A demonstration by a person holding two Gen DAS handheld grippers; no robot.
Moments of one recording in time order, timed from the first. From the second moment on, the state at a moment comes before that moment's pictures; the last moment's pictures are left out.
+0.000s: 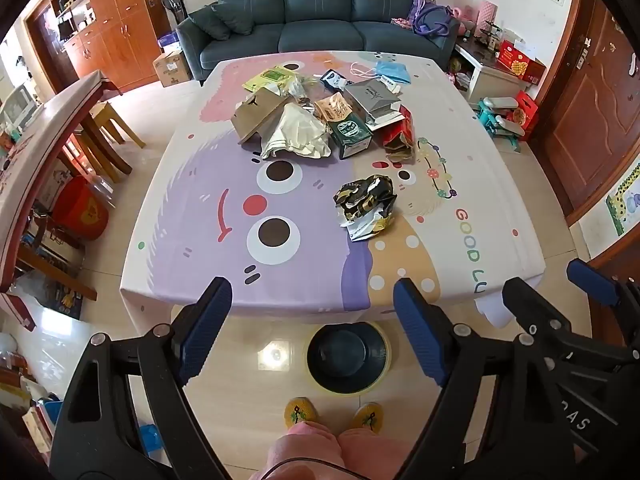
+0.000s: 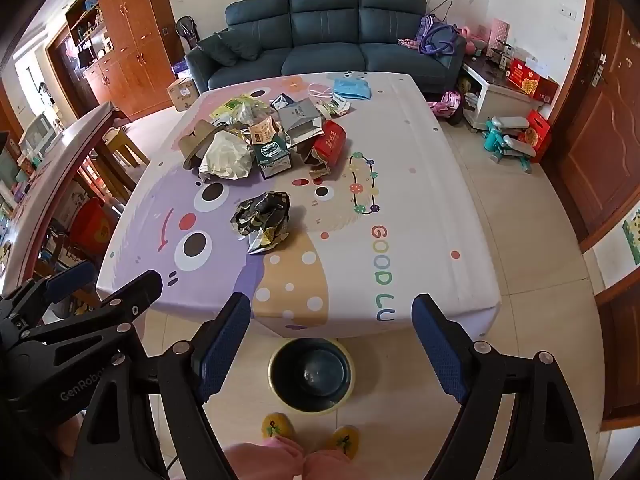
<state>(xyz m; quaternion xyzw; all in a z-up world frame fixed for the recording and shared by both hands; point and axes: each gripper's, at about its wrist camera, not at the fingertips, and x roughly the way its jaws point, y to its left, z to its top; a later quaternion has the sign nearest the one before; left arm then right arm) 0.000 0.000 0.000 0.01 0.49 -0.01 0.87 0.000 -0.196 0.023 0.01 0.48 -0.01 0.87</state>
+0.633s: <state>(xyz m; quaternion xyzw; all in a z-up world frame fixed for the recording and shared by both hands) 0.000 -0.005 0.002 0.01 0.49 -0.02 0.87 0.000 -0.199 0.027 0.01 0.48 0.00 0.88</state>
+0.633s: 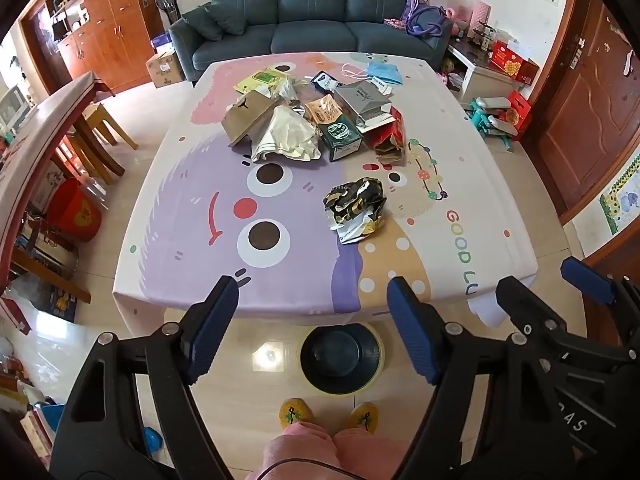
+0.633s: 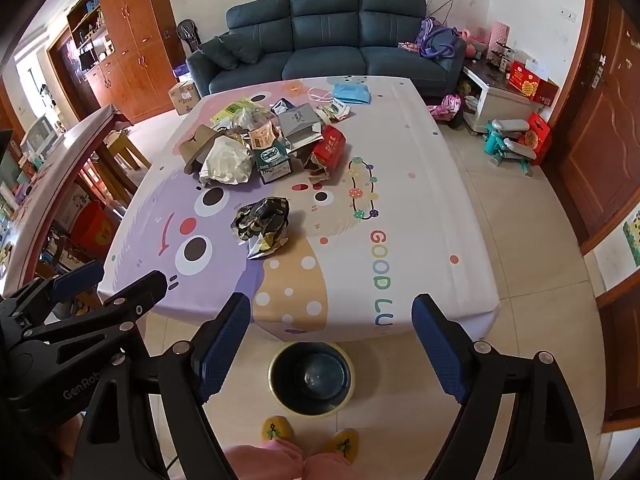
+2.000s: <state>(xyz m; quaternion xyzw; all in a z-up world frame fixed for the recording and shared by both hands) -0.012 -0.009 0.017 0.00 0.48 0.00 0.88 -0.007 -0.202 0.039 0.00 0.46 0.02 0.89</state>
